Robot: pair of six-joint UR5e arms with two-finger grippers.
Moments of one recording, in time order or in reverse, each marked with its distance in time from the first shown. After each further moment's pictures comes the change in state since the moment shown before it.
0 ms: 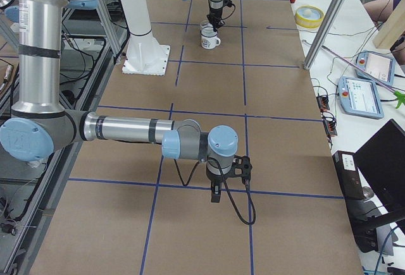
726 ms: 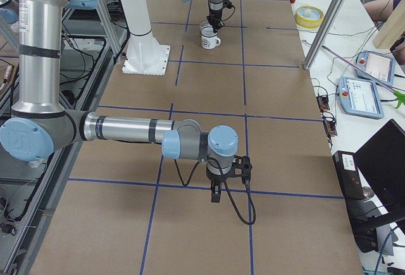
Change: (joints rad) left arm 0.003 -0.001 0.011 -0.019 0.003 0.002; right arm 0.000 0.000 0.000 0.000 0.000 0.000
